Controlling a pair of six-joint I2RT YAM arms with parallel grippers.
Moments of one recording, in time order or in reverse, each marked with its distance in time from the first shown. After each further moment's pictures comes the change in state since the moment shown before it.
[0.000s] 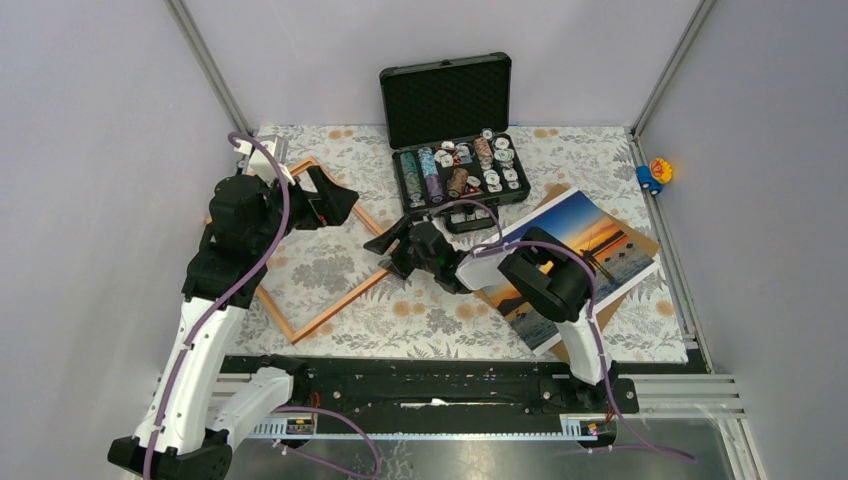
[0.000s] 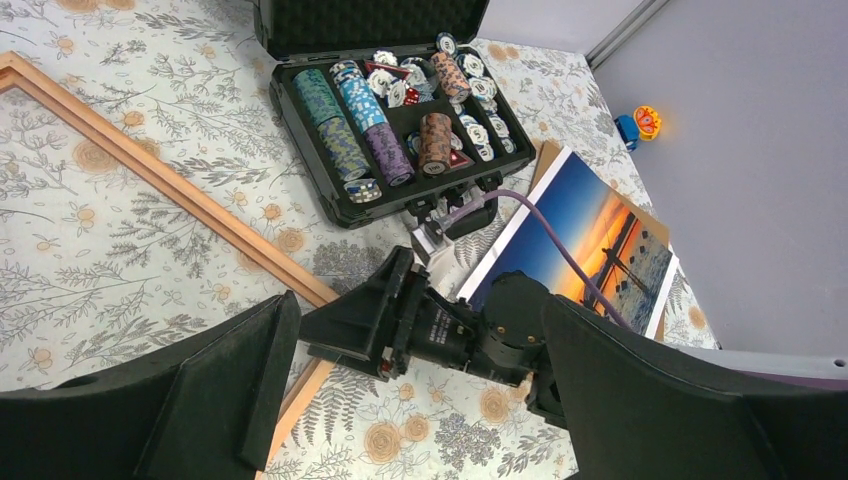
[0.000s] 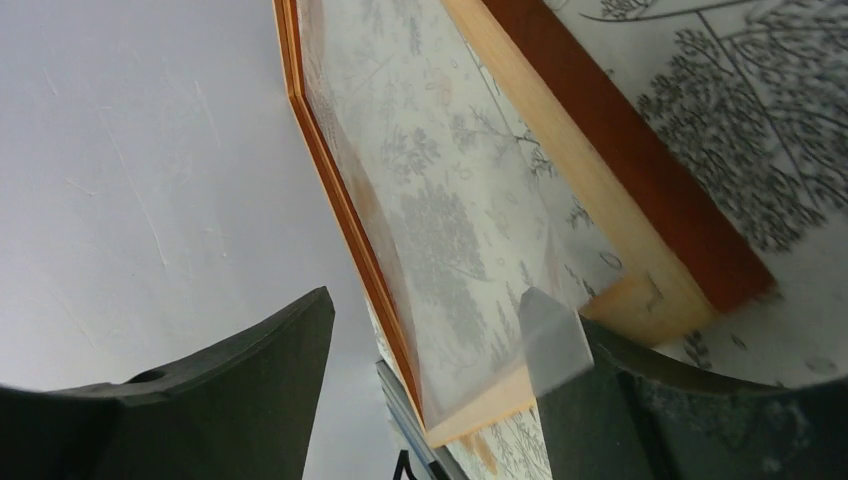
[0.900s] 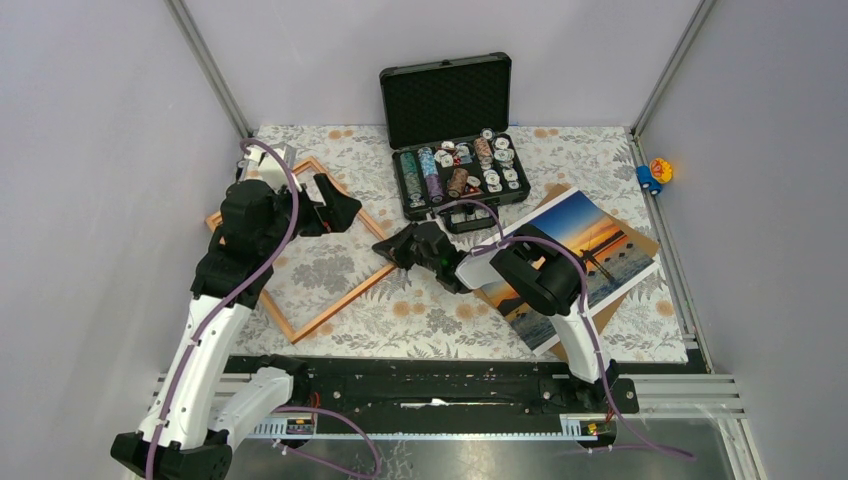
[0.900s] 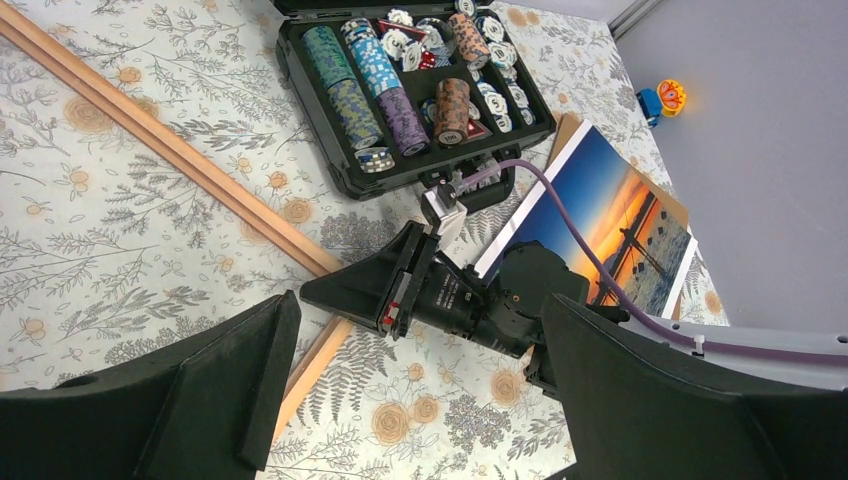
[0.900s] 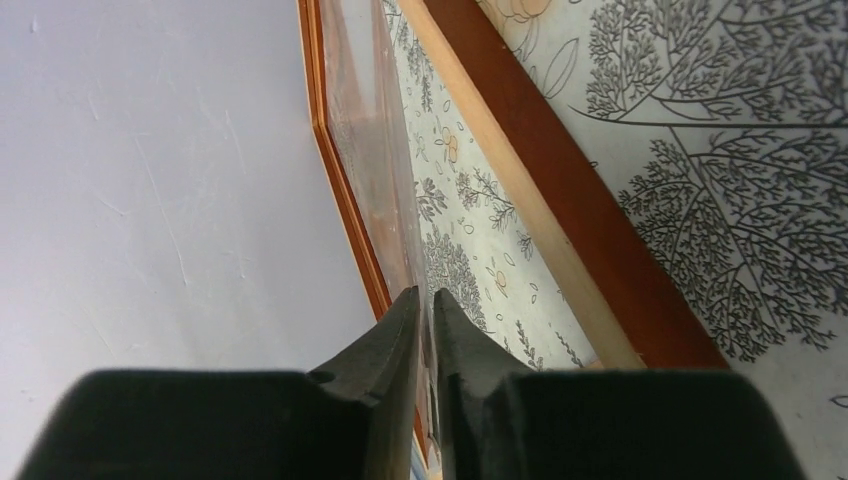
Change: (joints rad) left arm 0.000 -0.003 -0.071 0.009 0.000 0.000; right arm -0.032 0.052 -0.027 0.140 0.008 -0.003
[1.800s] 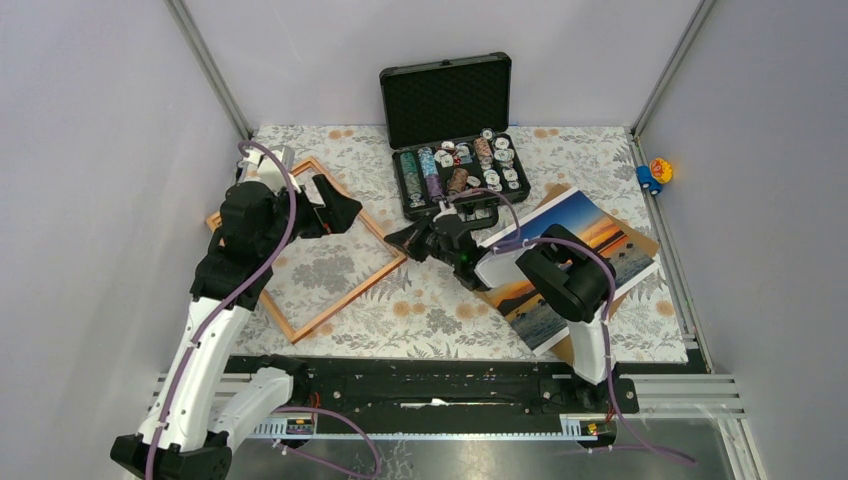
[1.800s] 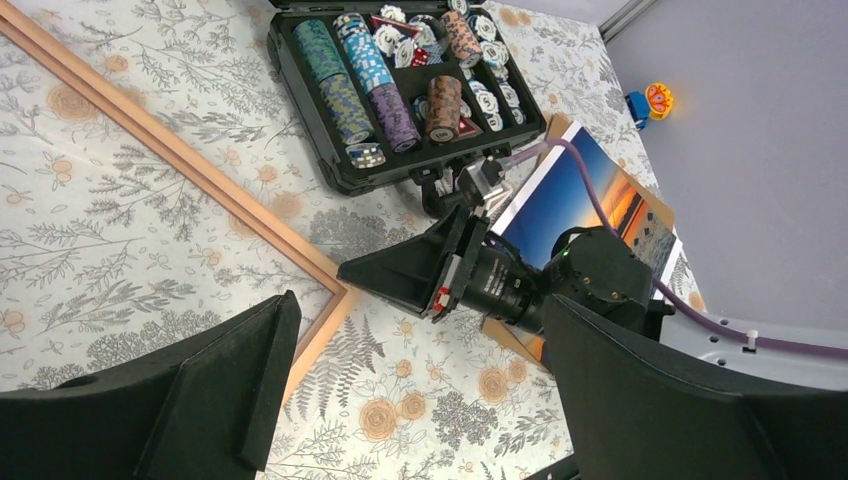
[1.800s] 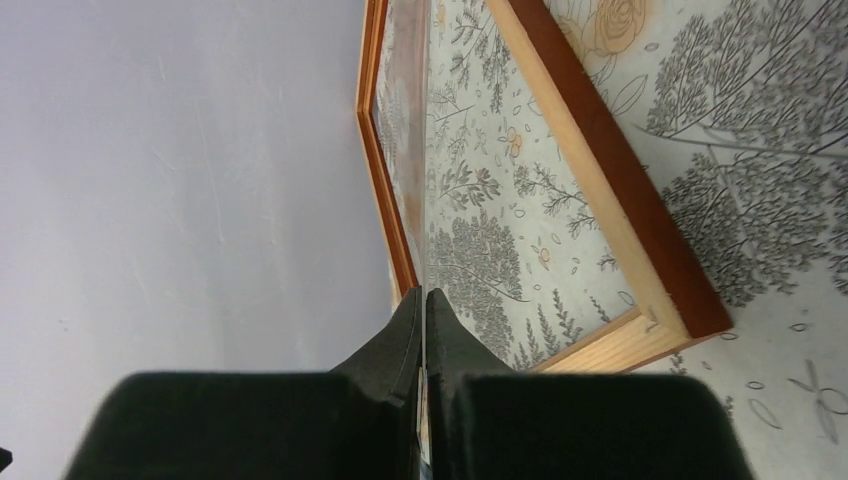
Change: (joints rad) left arm 0.000 -0.014 -0.010 0.002 0.008 -0.031; right arm -0.049 -0.153 -0.124 0.070 -0.059 -0.086
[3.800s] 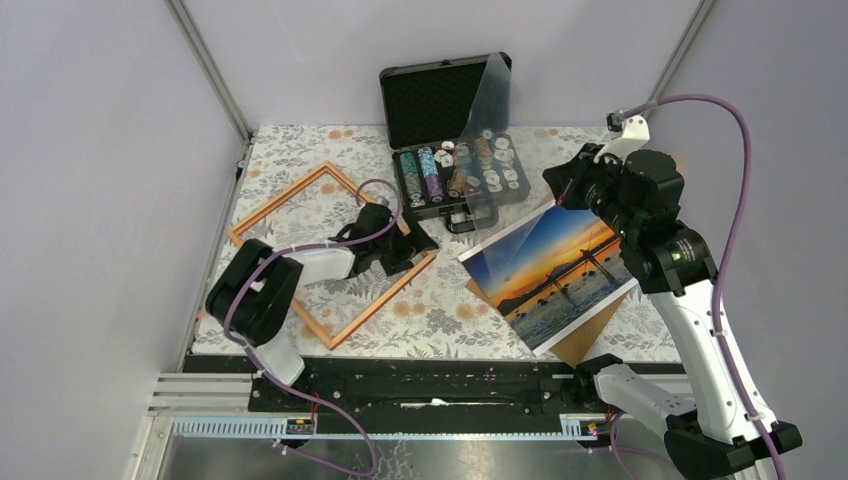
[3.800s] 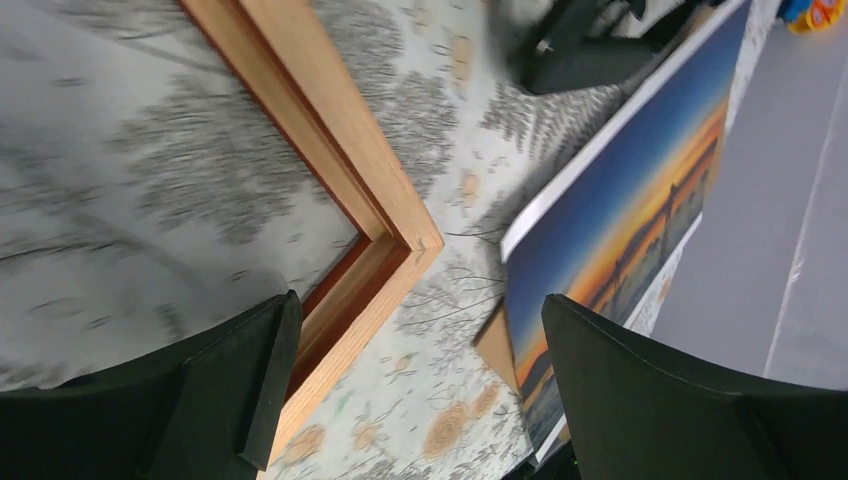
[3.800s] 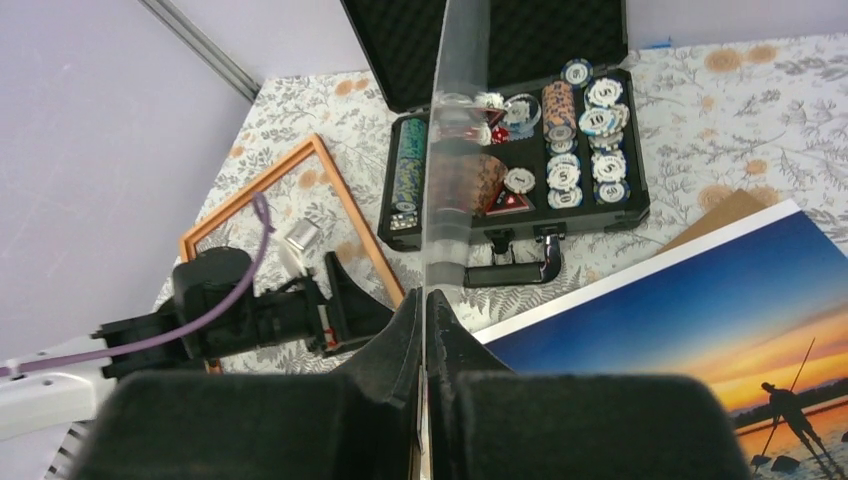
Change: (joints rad) left arm -0.267 0.801 -0.307 0.667 -0.002 -0.580; right arm -0.486 -1.047 0.359 -1.381 0.008 -1.001
